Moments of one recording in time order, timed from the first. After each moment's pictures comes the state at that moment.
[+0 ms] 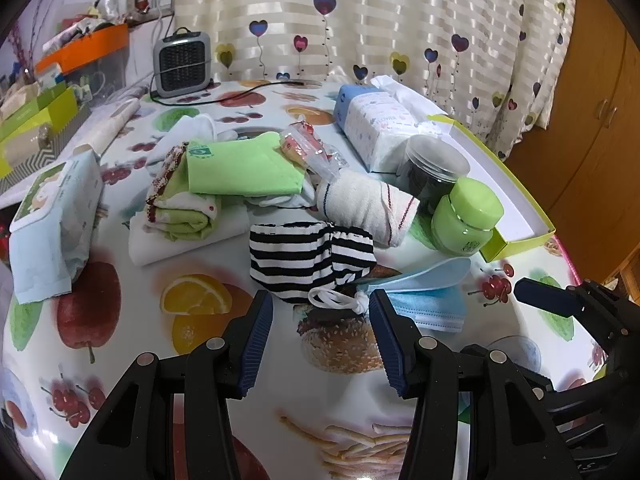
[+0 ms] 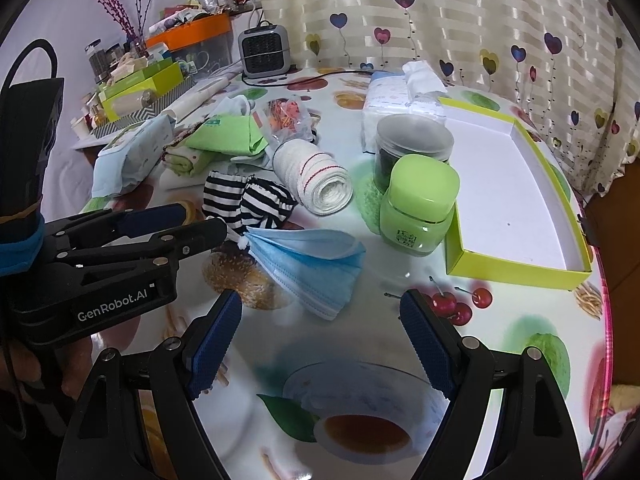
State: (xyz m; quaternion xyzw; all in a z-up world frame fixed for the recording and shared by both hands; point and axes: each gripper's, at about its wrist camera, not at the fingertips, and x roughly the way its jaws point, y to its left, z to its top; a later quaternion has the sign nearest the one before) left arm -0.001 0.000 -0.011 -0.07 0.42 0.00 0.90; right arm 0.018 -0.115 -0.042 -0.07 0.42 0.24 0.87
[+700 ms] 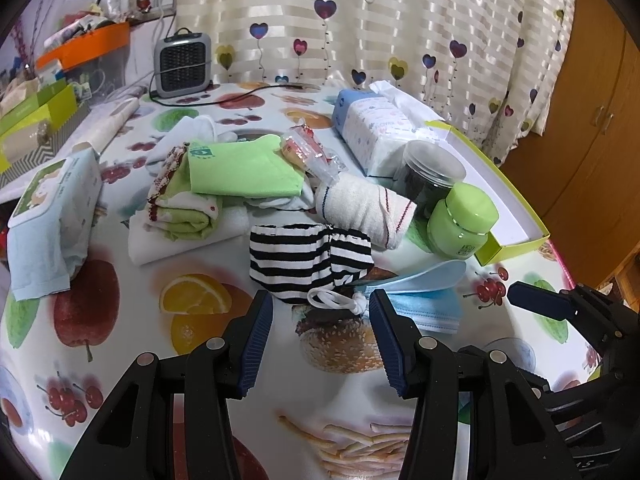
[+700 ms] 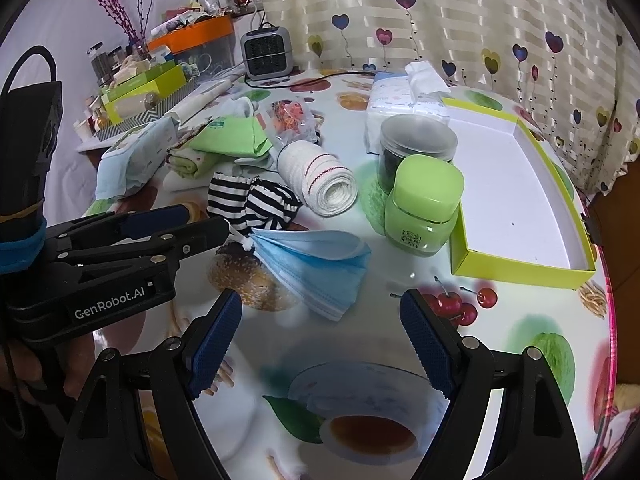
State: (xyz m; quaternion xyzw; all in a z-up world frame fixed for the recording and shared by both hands) left arm 0.001 0.002 -0.010 -0.07 0.42 -0.01 0.90; right arm 0.017 -0.114 -0.042 -0.06 0.41 0.25 0.87
